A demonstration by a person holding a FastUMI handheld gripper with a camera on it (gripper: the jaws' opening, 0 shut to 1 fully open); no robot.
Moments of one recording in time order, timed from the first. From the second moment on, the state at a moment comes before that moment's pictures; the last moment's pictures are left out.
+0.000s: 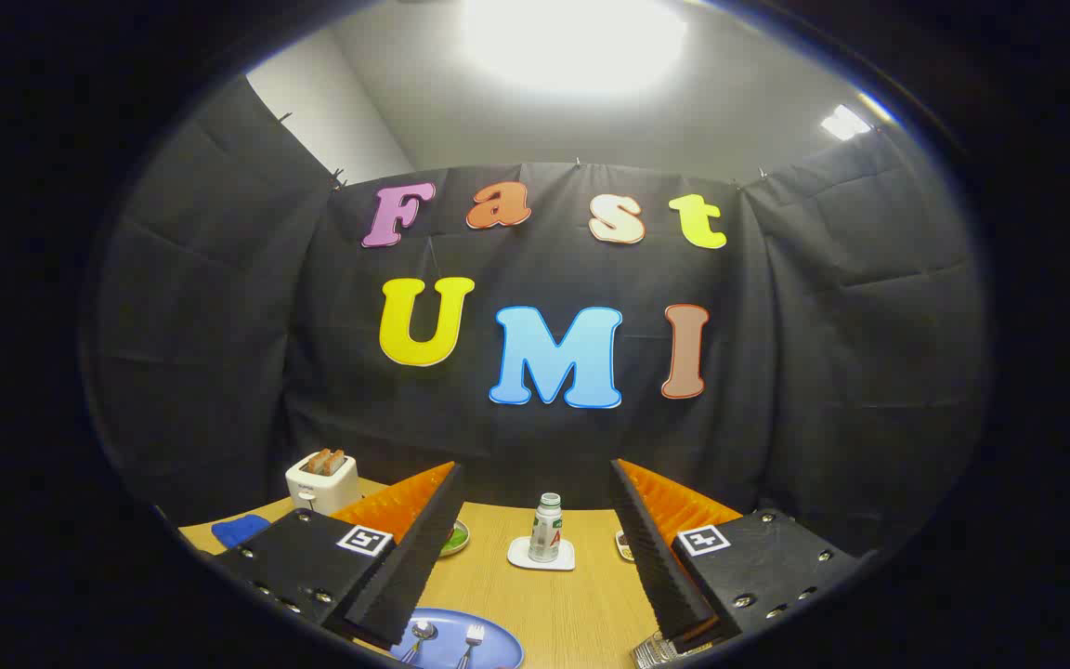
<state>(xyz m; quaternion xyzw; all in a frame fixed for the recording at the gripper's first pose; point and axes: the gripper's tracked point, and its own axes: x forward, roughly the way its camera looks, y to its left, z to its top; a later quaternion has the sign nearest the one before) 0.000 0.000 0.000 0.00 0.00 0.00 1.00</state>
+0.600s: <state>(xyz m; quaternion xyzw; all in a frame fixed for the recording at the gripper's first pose) 0.001 0.003 0.012 0.00 -0.03 0.02 1.00</state>
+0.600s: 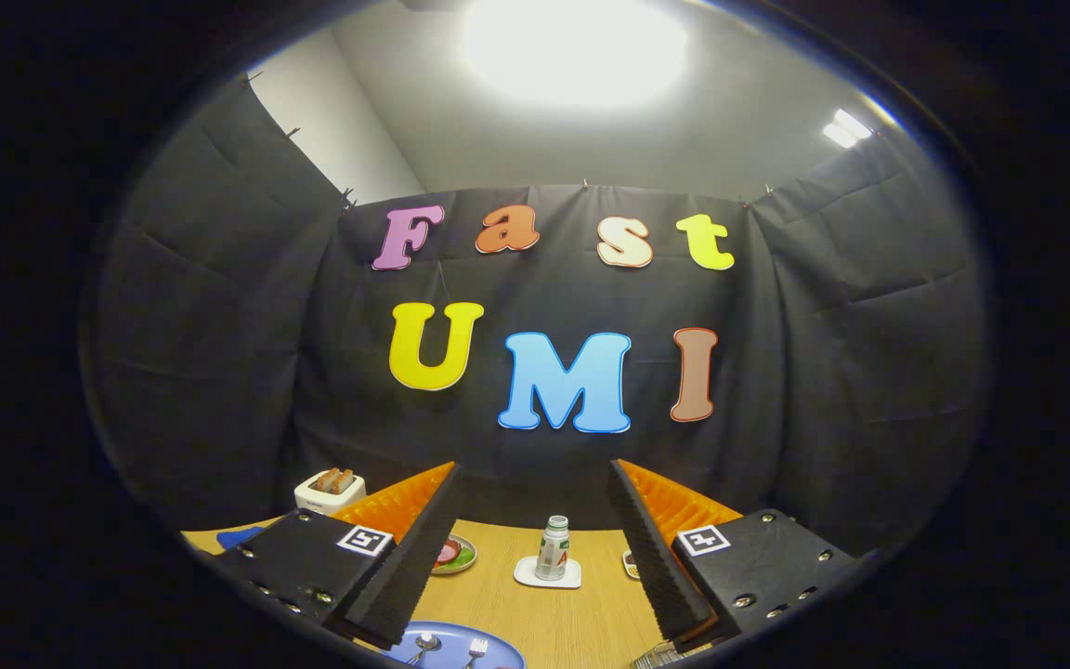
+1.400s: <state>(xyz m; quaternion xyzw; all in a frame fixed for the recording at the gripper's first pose) -0.007 0.042 -0.067 -0.02 0.11 0.05 0.99</state>
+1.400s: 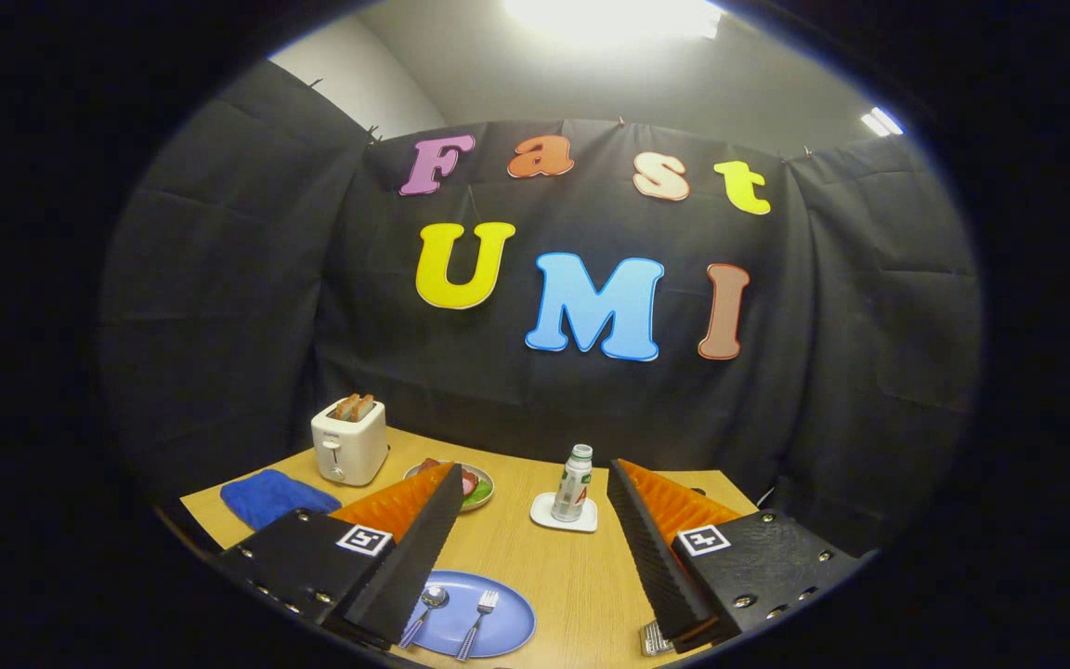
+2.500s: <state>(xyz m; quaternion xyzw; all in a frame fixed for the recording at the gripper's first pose) -0.065 0.084 -0.286 -0.02 0.48 0.08 0.88</state>
